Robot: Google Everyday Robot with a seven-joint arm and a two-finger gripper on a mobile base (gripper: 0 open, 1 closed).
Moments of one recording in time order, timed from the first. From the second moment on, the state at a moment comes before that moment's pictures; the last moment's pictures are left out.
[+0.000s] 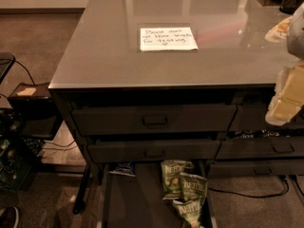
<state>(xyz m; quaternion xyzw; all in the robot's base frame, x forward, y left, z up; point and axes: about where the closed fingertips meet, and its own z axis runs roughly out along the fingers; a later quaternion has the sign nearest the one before) 0.438 -0.217 0.976 -0.60 0.78 -0.03 0.16</state>
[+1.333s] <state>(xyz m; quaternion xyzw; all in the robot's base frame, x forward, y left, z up) 0.398 -0.216 0.820 -0.53 0.82 0.11 0.21</state>
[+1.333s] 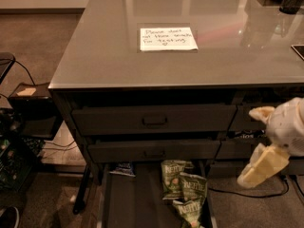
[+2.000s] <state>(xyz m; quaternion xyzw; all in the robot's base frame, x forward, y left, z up) 0.389 -0.218 0.756 -0.49 0.83 0.15 0.23</state>
